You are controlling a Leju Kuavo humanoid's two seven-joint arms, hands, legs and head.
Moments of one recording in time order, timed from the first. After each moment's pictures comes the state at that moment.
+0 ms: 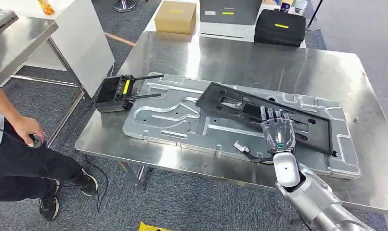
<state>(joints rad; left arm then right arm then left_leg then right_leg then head) -0.13 -0.26 0.83 -0.20 -1.42 0.16 -0.24 -0.60 -0.34 0.80 -0.99 1.57 -0.43 0.68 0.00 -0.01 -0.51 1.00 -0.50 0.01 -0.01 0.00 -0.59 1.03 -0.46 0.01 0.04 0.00</state>
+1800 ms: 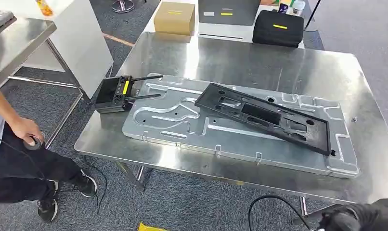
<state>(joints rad) -0.09 -0.26 0.83 -0.20 -1.38 0.23 -0.27 0.12 0.26 -0.07 -2.23 0.73 -0.70 -0.65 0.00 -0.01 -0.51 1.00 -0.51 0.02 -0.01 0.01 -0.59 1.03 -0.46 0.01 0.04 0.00</state>
